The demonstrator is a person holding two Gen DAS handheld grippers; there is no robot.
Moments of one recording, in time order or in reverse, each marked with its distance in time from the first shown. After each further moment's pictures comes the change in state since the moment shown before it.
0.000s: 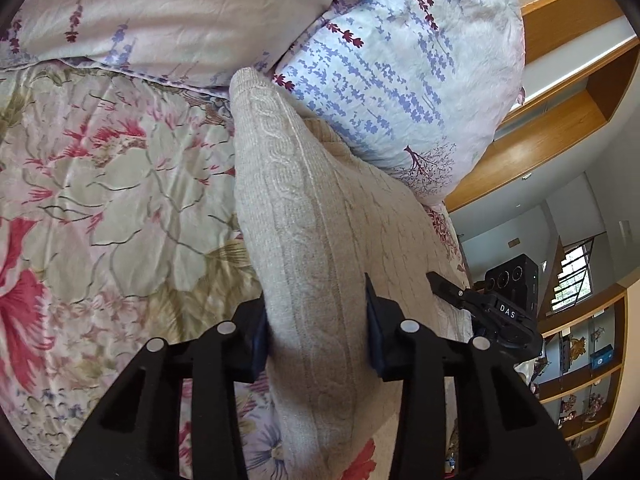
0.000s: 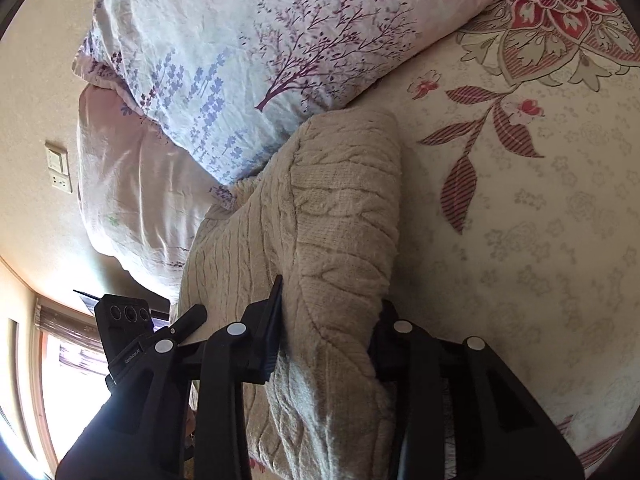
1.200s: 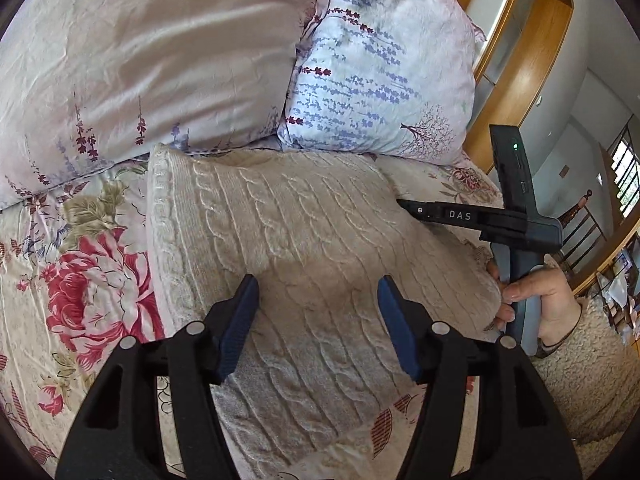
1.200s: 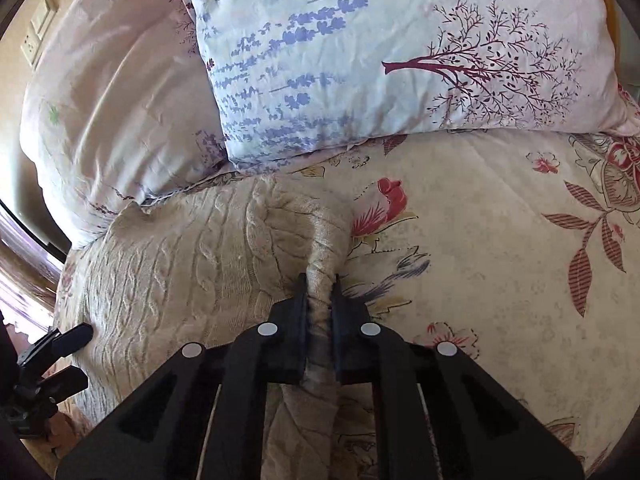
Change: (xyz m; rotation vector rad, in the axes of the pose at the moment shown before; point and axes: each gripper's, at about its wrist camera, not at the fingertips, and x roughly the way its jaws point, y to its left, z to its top) left arm -0.063 -0.017 -0.052 0.405 -0.121 0.261; right arm 0.071 0.082 -0.009 -0.405 -0.066 -0.379
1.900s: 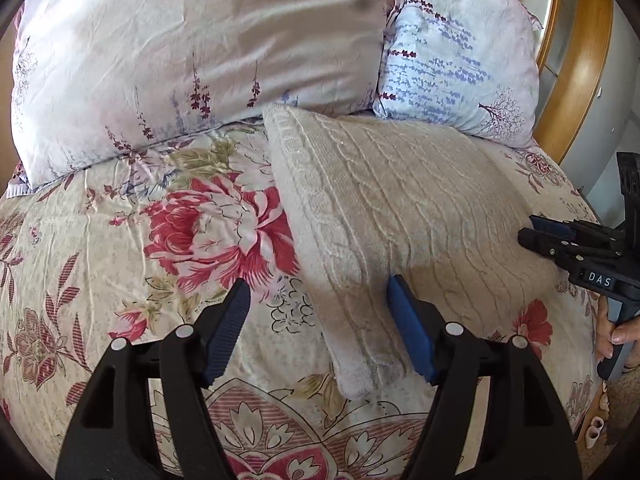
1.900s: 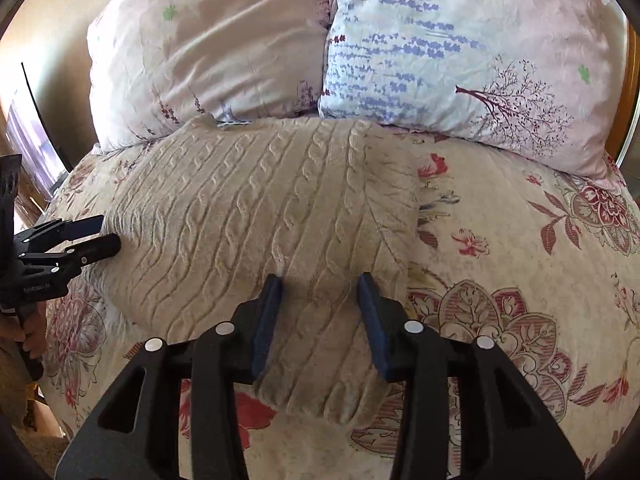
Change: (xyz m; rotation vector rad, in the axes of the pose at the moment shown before) left arm -0.029 0.032 -0.043 -0.056 0.035 0.269; right arm -0.052 0.068 -0.078 -0.278 -0.019 -0.054
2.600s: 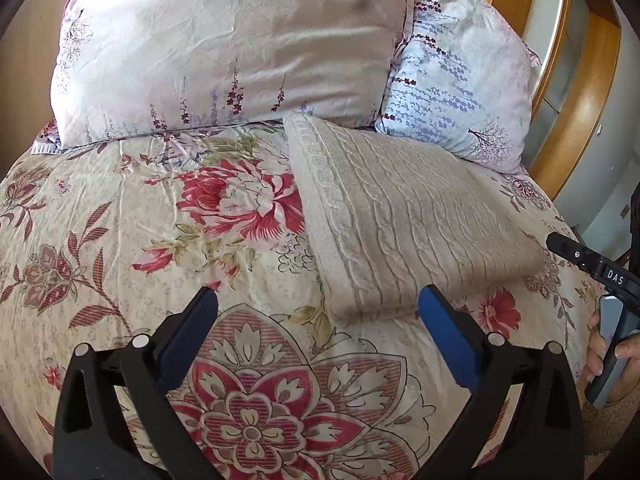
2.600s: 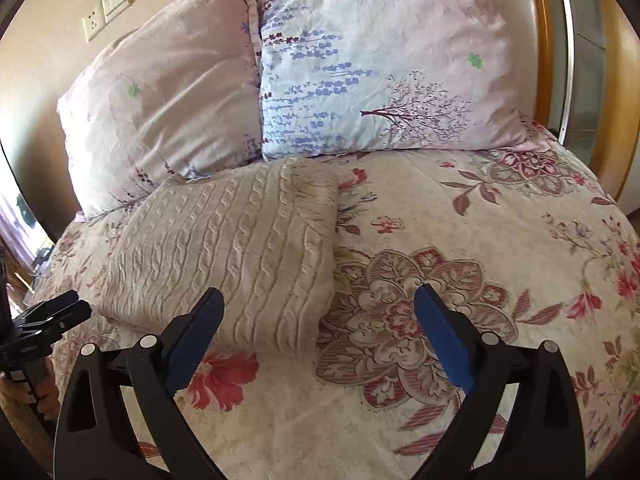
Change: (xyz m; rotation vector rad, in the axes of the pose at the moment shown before) left arm -0.045 0.001 -0.040 -0.100 -0.092 -0.017; right arm -0.071 -0.016 -0.029 0.198 -0.151 -0.132
